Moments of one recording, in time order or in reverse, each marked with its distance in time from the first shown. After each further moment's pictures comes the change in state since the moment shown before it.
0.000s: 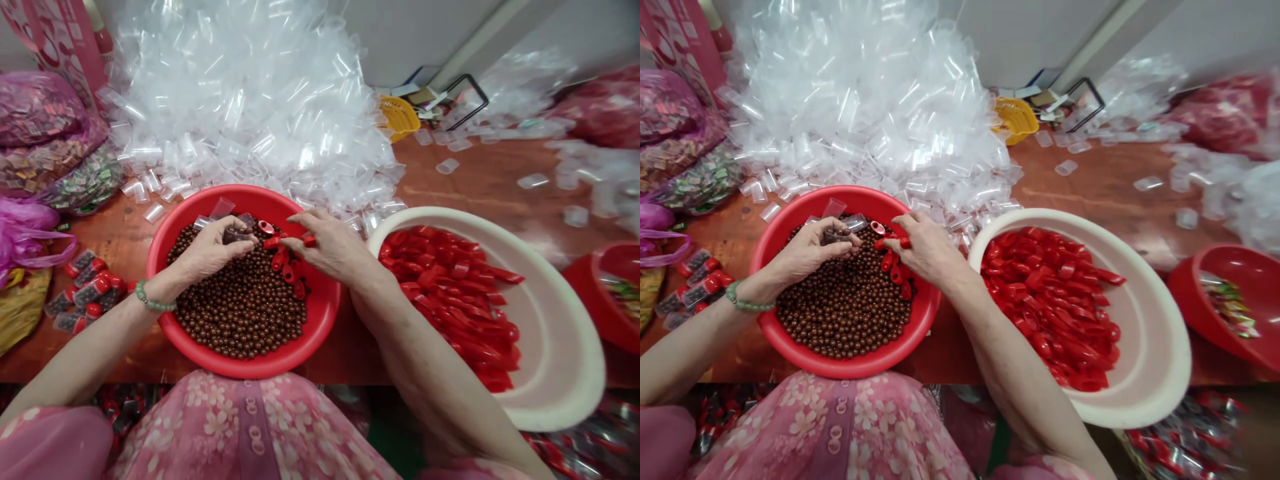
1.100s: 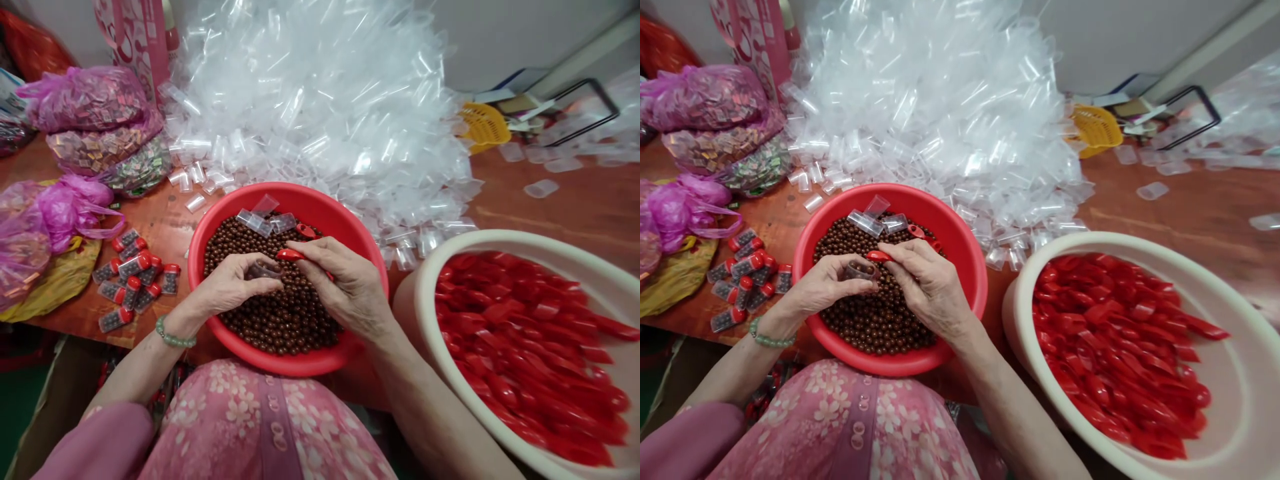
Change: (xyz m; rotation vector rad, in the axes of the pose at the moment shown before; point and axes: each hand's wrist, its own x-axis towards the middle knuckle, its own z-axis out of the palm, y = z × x) left_hand -0.073 -0.007 0.007 -0.208 -0.008 -0.143; right_hand -0.034 -0.065 0.024 0.545 0.199 -0.331
